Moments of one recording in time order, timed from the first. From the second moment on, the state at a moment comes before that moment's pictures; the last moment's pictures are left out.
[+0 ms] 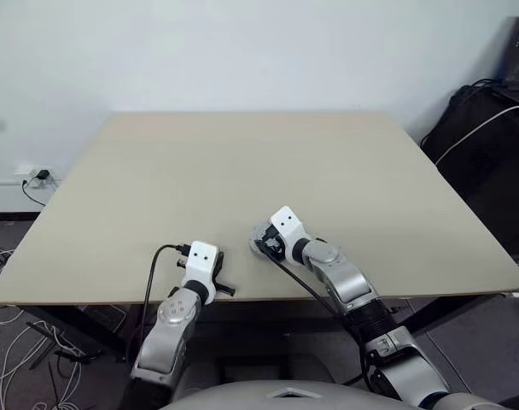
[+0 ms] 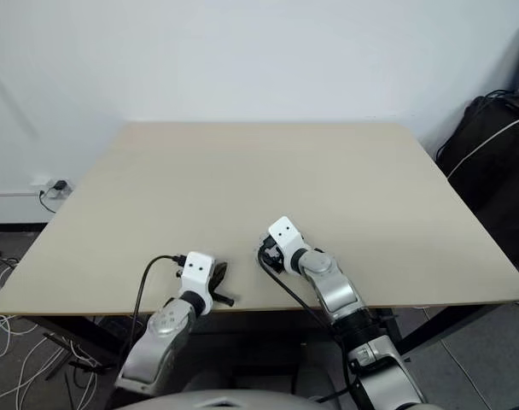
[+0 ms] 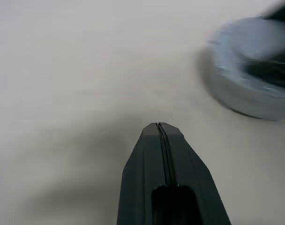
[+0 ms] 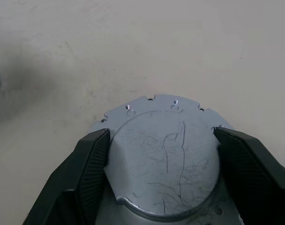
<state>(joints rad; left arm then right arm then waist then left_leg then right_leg) 0.03 0.08 -0.16 -0.07 0.02 0.41 -0.14 -0.32 -0.18 0.31 0.23 -0.03 0.46 0.41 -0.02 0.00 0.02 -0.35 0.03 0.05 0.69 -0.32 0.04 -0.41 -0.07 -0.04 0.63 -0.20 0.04</state>
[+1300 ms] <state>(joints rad) -0.56 0.12 -0.16 0.59 -0.20 0.54 -0.75 -0.26 -0.15 0.27 0.16 -0.02 0.47 0.36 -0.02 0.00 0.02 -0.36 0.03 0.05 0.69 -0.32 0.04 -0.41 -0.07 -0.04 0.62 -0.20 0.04</state>
